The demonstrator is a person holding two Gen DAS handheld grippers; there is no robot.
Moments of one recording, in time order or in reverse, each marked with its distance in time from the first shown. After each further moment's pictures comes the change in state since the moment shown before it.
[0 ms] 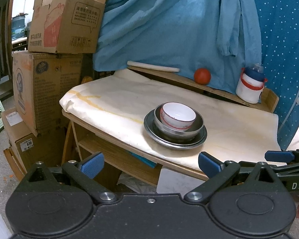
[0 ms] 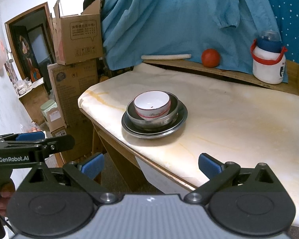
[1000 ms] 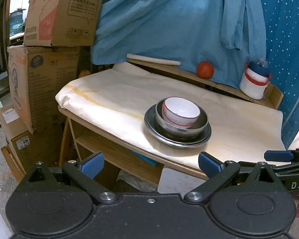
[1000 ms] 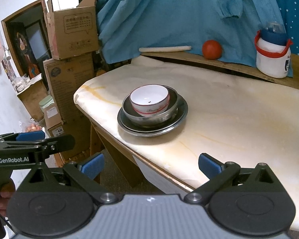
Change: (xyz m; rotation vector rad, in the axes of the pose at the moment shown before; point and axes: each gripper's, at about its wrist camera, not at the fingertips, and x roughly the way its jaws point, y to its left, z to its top) left arm 0.025 0.002 0.005 -0.003 0.043 0.000; right arm 0.026 -0.006 0.007 0.014 0.048 0.000
